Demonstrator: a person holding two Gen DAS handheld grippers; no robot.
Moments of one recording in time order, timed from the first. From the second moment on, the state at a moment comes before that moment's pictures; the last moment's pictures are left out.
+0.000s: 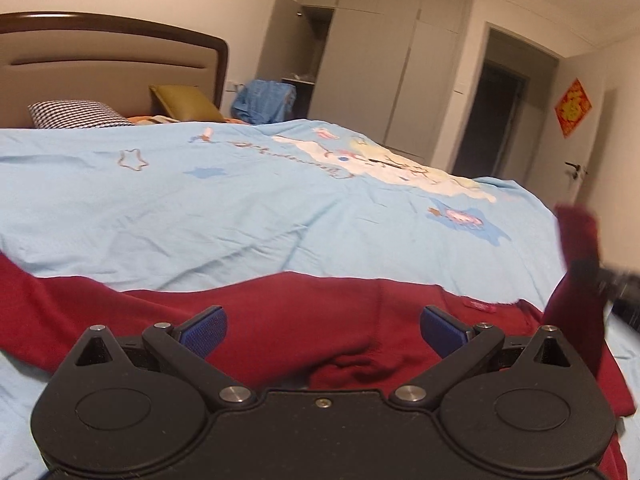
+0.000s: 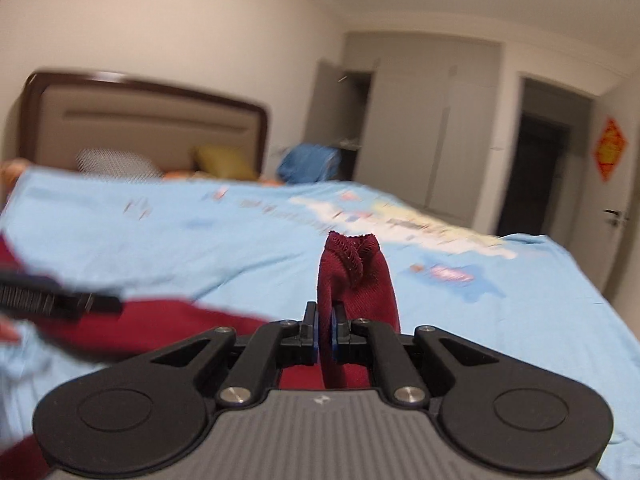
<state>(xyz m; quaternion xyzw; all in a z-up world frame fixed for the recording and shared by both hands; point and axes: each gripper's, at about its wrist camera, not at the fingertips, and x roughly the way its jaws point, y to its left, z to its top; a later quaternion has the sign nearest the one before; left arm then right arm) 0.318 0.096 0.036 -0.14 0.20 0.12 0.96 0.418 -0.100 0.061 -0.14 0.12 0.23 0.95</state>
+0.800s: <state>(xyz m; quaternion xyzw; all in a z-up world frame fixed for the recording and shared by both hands) 0.353 0.045 -0.037 -0.09 0.26 0.07 0.96 0.380 -0.242 0.008 -0.01 0.24 0.07 0.97</state>
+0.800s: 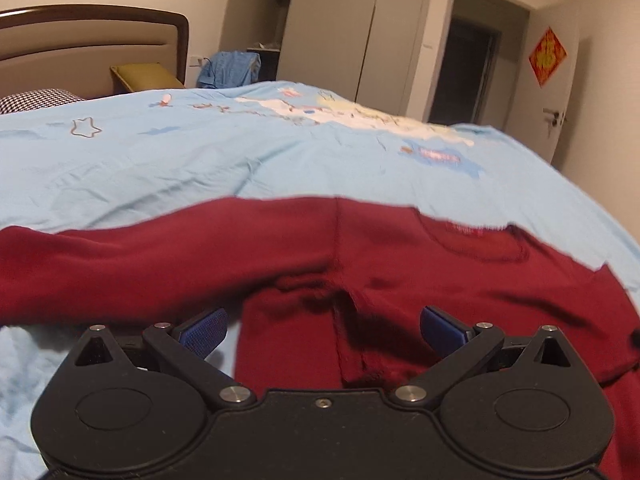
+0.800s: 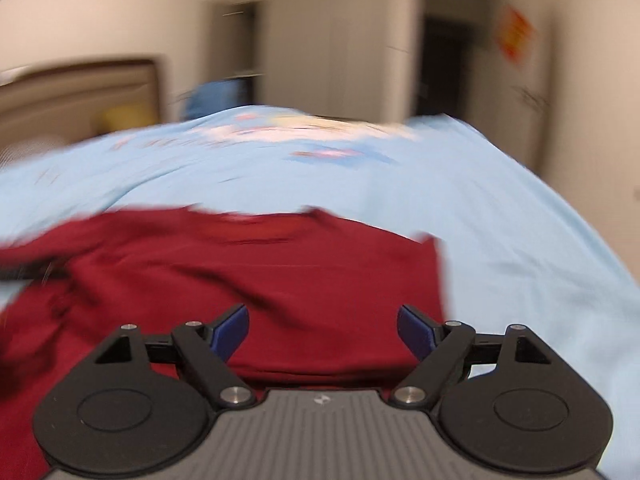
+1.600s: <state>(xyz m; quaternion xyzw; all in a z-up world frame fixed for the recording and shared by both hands) 0.351 0.035 -0.067 -0.06 0.27 0.08 0.96 0.404 -0.331 -0.002 0.08 0.25 0.01 0.96</state>
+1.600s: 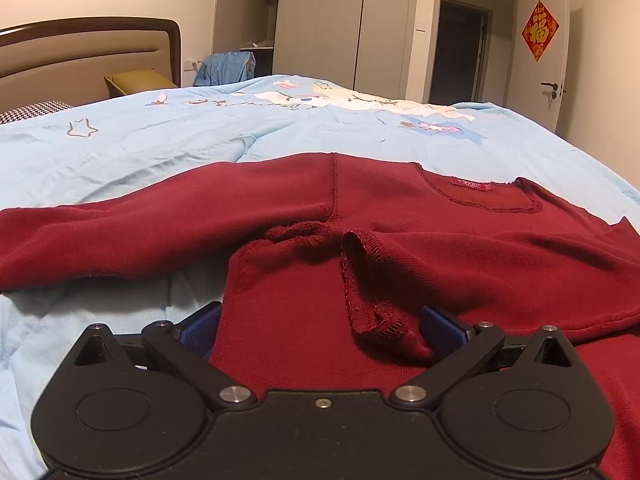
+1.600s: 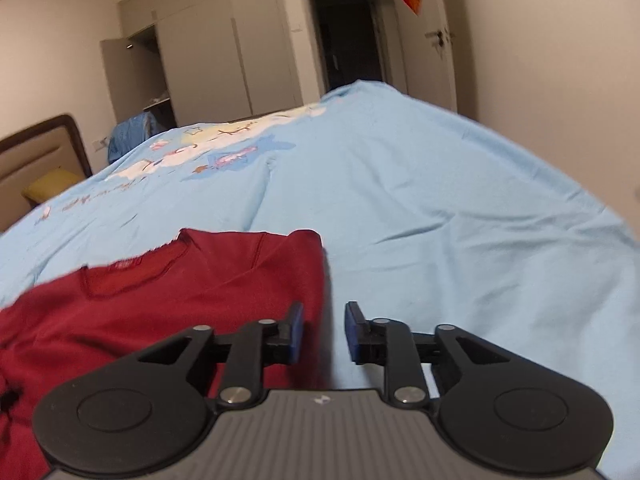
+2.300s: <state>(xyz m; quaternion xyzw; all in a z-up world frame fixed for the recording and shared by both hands) 0.349 0.036 -0.069 -0.06 0.26 0.08 0.96 0.377 -0.291 -0.028 -0.08 0.22 0.00 0.97</state>
